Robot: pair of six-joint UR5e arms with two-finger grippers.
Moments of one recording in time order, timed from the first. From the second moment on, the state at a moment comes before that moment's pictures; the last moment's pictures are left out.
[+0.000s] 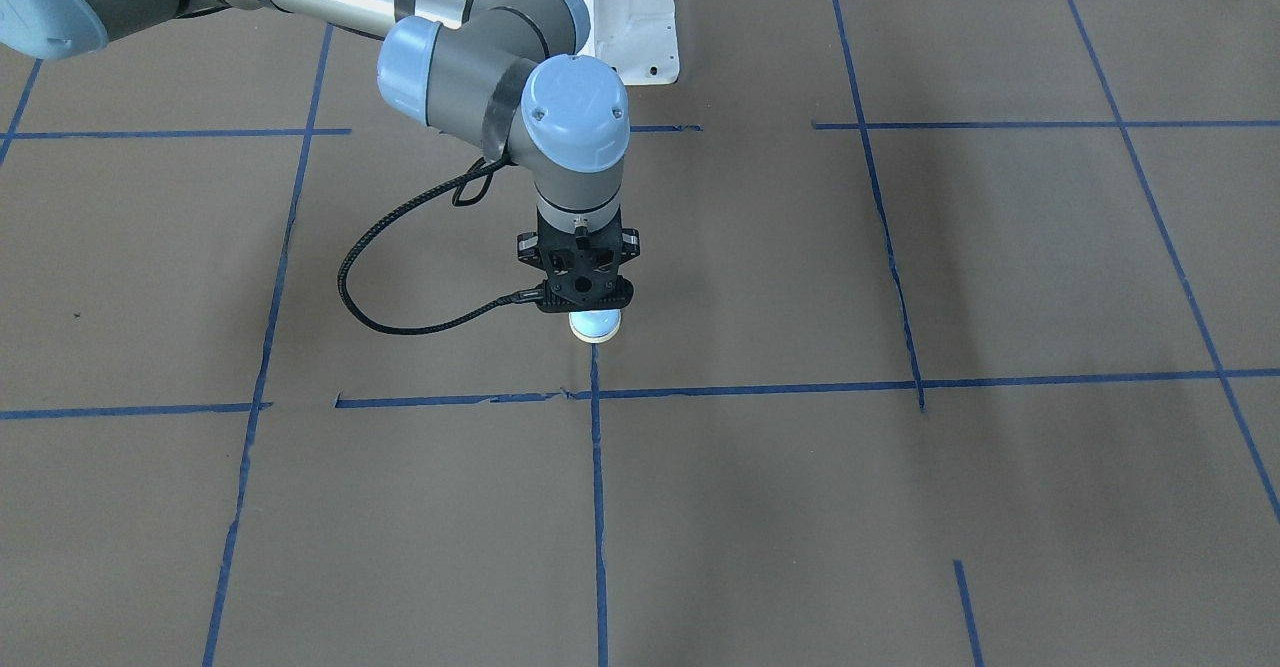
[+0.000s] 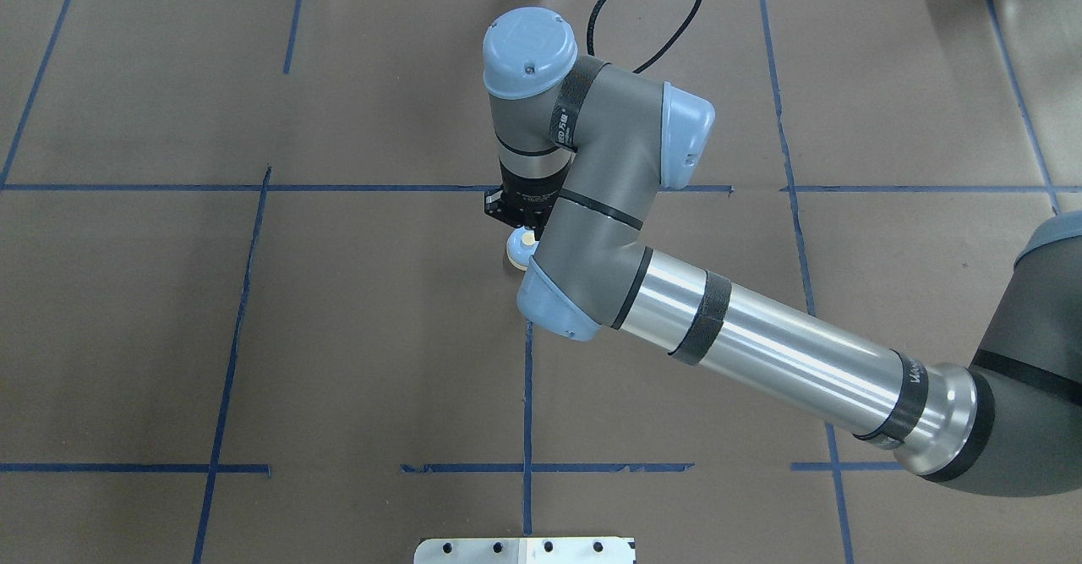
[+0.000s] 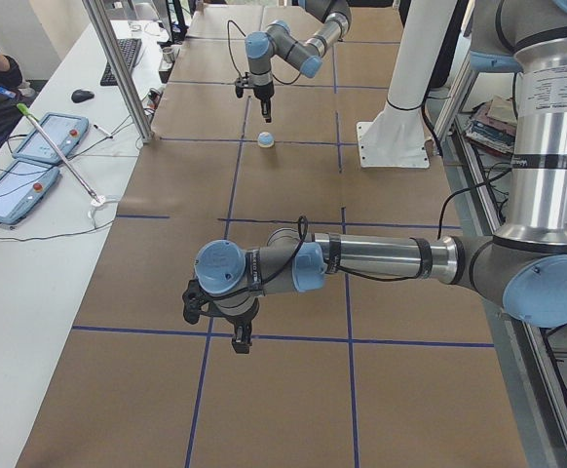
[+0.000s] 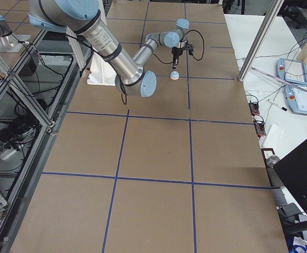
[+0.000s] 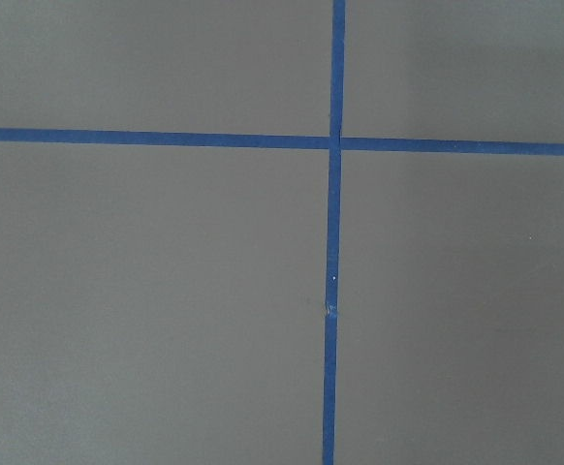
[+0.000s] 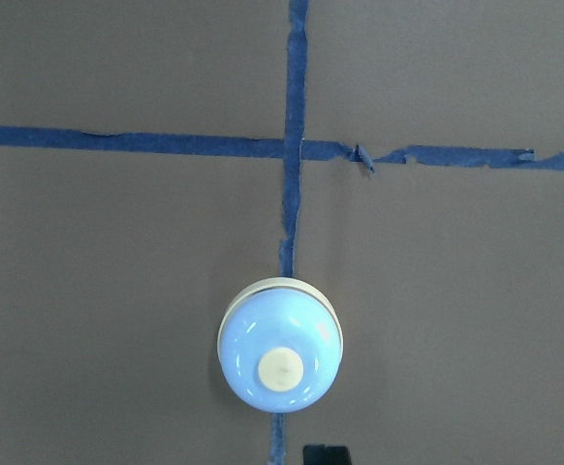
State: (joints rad) left arm -1.63 -1.57 -1.61 -1.40 -2.43 0.13; right arm 0.60 -0.60 1.34 -1.69 2.03 1.05
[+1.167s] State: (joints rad) left arm -1.63 -1.57 -1.62 -1.40 -2.43 0.12; right arm 0.59 -0.56 1.22 -1.62 2.02 1.07
